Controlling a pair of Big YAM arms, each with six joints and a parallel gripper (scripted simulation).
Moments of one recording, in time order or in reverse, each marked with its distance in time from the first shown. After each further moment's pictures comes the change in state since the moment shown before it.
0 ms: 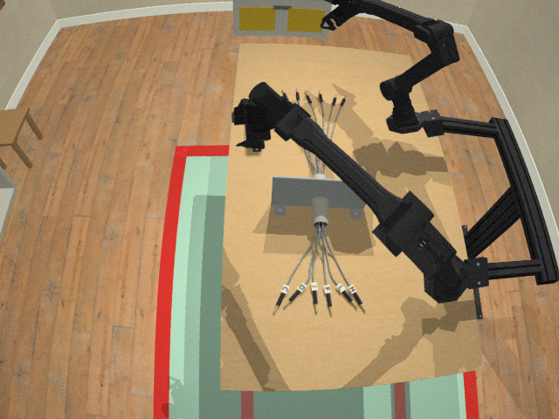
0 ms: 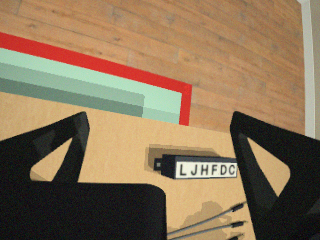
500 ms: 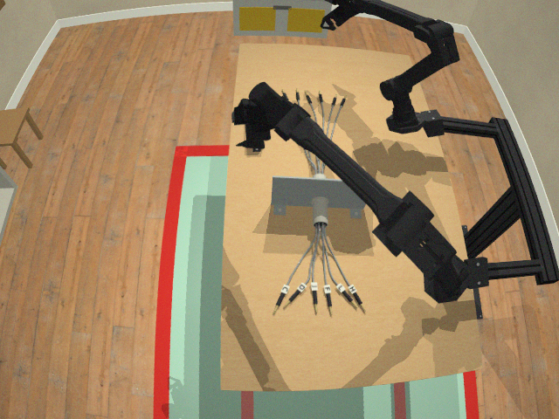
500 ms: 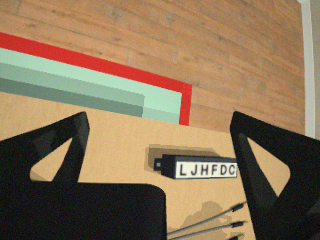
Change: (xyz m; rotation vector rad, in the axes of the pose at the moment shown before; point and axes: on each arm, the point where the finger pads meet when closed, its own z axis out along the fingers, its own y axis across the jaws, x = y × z) left arm 0.000 0.000 0.000 0.000 0.000 0.000; right arm 0.000 0.000 0.000 0.000 0.000 0.000
